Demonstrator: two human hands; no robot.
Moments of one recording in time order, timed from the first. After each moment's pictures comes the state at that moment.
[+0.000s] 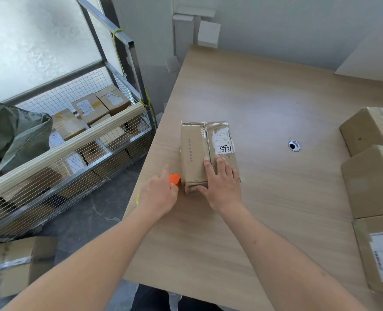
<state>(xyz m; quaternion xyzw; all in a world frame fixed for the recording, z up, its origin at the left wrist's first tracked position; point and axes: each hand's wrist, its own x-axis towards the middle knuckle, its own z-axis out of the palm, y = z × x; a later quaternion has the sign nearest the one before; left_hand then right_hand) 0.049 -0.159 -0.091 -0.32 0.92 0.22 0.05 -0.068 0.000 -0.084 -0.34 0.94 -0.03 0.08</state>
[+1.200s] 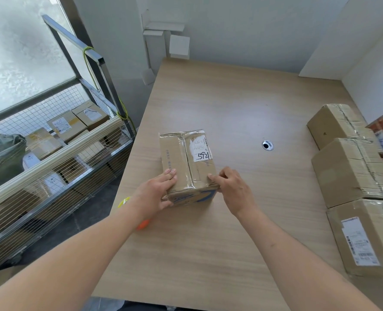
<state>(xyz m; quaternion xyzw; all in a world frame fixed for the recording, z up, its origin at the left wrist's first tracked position) 0.016 -0.159 -0.094 0.00 0.96 0.27 -0.01 -0.111 0.093 -0.081 -0.33 0.92 -0.20 0.06</state>
